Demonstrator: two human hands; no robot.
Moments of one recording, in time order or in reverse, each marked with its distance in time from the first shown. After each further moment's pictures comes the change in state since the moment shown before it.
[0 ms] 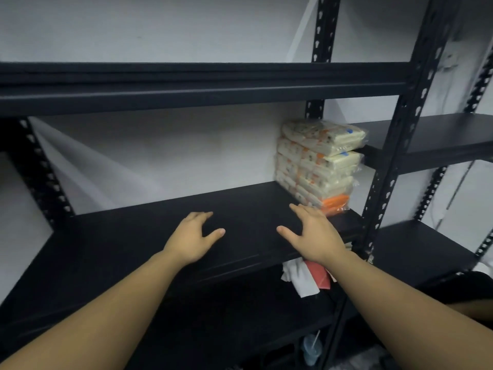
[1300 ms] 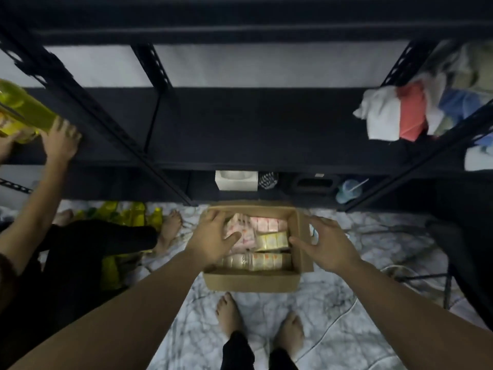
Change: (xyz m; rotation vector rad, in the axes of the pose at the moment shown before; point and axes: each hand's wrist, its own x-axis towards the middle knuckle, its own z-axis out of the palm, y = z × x) left_hand -0.342 -0.116 0.292 0.034 -0.349 -0.578; right_hand -0.290 0.098 0.244 0.065 -0.885 0.036
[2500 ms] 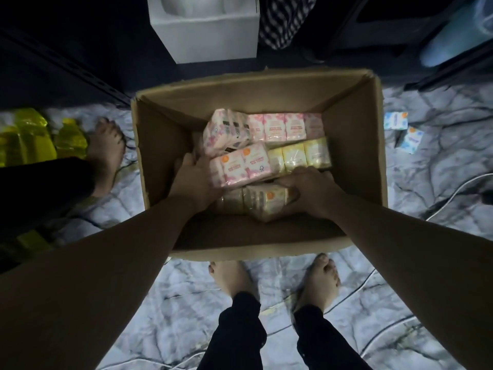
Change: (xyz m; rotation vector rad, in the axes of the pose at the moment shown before) left_hand 0.217 -0.237 0.334 0.105 -0.223 -0.106; right_hand 0.241 0.161 0.378 -0.128 -0.414 -0.057
